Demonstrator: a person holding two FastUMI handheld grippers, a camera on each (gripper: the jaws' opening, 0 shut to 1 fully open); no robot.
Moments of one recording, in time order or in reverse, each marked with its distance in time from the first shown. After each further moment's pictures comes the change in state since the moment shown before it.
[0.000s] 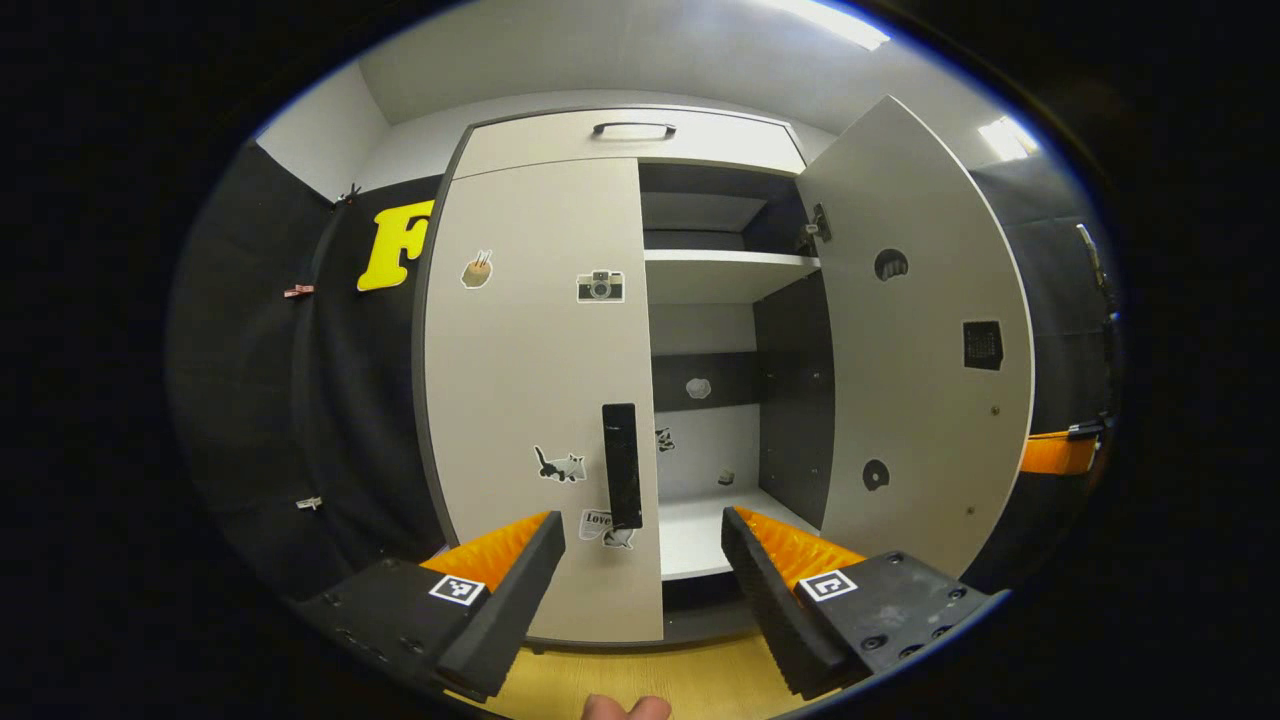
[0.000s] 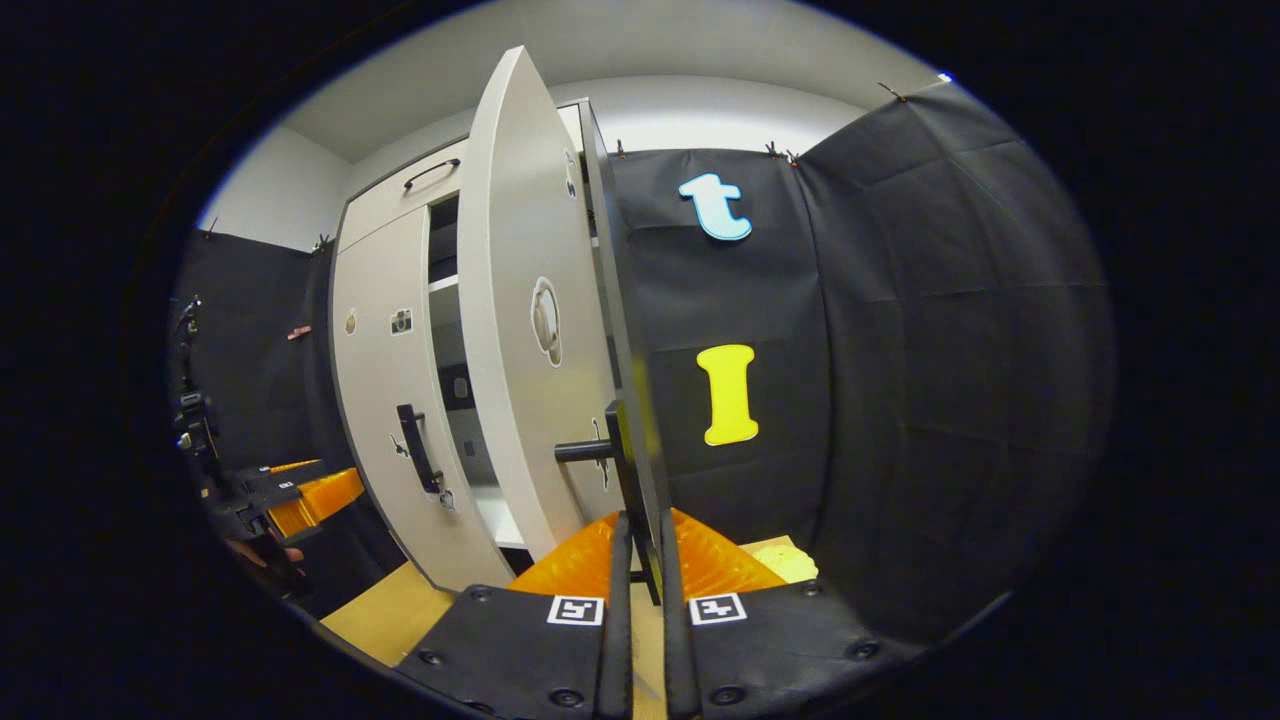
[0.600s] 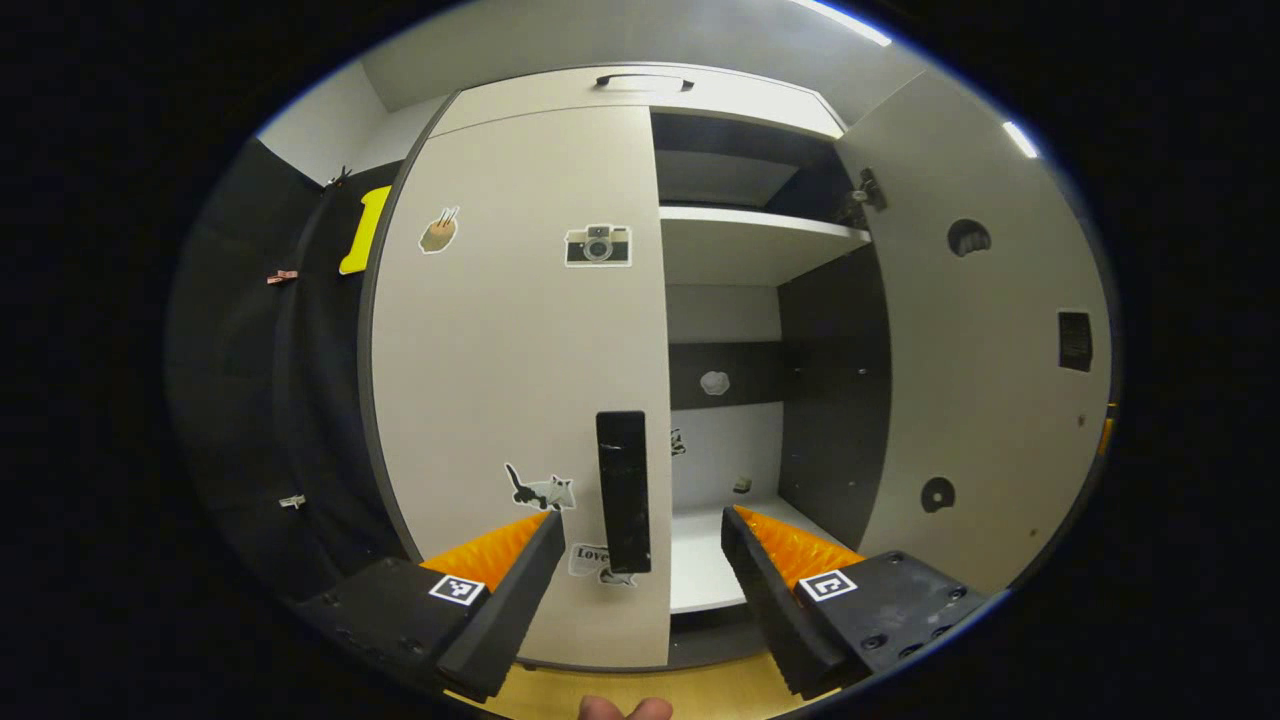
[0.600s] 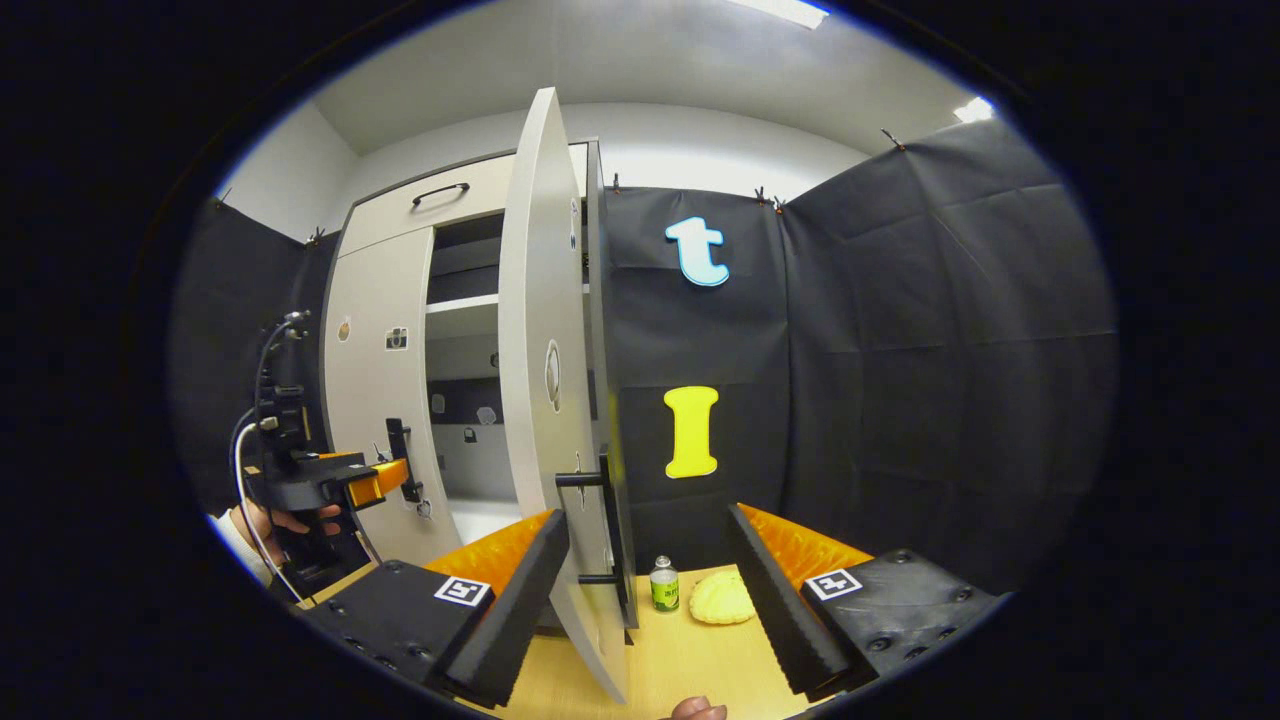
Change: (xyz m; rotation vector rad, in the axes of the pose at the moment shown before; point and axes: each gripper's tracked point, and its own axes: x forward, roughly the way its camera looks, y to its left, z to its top) left arm 0.097 0.014 -0.003 -0.011 0.034 0.031; right arm -0.012 -0.018 0.023 -0.074 -0.099 -0.085
